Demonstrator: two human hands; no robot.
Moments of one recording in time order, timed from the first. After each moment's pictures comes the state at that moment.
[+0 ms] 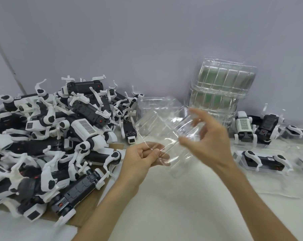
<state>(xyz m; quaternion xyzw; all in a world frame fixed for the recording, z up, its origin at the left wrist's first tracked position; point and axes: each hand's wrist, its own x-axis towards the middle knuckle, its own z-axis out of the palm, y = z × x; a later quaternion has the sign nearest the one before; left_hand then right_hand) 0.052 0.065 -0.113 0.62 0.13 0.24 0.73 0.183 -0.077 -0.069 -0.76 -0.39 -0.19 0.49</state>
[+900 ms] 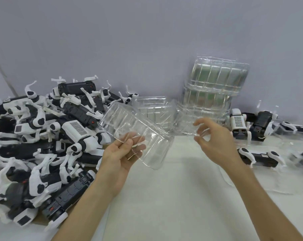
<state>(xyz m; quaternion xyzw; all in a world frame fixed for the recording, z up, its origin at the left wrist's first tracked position) 0.048 0.088 -0.112 0.43 0.09 0.28 0.86 0.227 -0.104 -0.089 -0.85 -0.34 -0.12 0.39</state>
